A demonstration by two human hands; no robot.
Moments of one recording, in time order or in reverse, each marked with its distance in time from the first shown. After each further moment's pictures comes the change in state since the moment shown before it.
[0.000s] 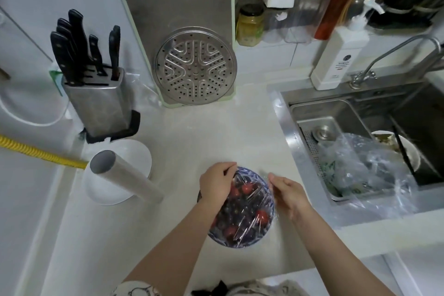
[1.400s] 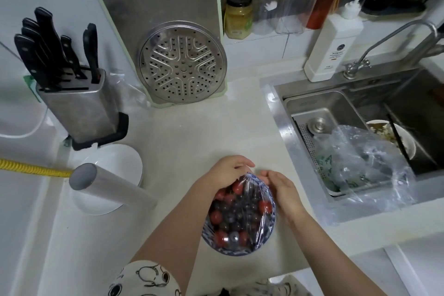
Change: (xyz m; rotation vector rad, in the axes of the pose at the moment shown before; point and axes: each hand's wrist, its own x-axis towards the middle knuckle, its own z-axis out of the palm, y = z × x) left_hand 0.043 0.016 0.010 -0.187 -0.530 0.051; right_hand 0.003 0.006 0.006 -0.055 -0.015 -0.160
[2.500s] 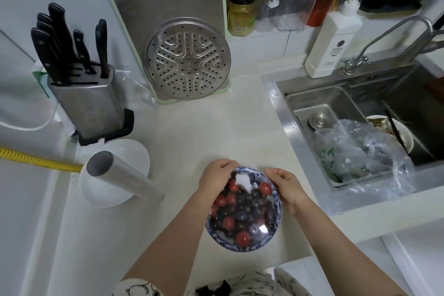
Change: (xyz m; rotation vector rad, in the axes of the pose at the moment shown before) left_hand -0.036 -0.024 0.000 -0.157 0.327 -0.174; right_hand -0.005 0.004 0.004 -0.082 -0.045 0.099
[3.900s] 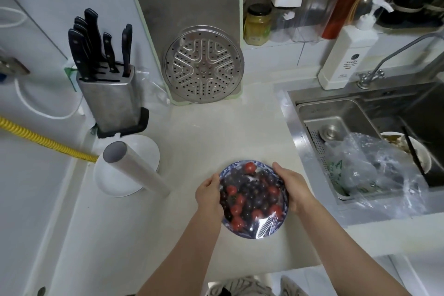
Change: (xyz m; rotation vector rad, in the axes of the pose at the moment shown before) left_hand -0.034 -0.019 0.009 -0.801 0.351 -0.410; right_hand 0.004 -0.020 -0.004 0.023 -0.013 0.053
